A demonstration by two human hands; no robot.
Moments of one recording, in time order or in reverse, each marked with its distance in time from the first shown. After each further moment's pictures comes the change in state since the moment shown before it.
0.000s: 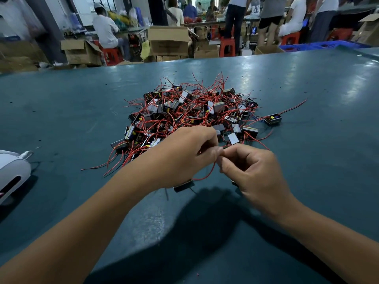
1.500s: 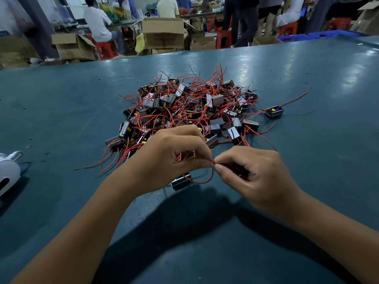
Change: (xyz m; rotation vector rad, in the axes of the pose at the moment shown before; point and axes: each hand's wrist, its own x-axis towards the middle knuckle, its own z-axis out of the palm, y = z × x) left_hand -0.012 -0.033 0.011 -0.145 0.131 0.316; right_hand 0.002 0.002 -0.012 -0.435 -0.120 -0.416
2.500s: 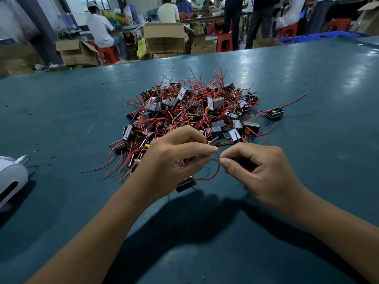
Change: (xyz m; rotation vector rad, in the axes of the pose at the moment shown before) left_hand -0.011 -0.005 0.018 0.155 0.298 0.092; right_hand -0.003 0.004 -0.003 0.193 0.005 0.164
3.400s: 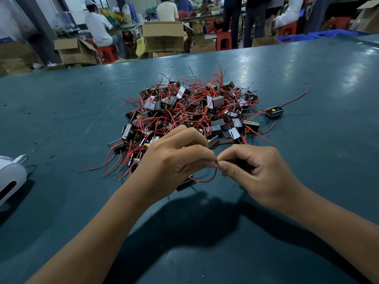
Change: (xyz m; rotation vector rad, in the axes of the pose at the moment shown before) left_hand 0.001 -0.002 -0.003 0.085 -0.050 0.113; right_hand 0.003 -0.001 0.002 0.034 -0.057 -0.023
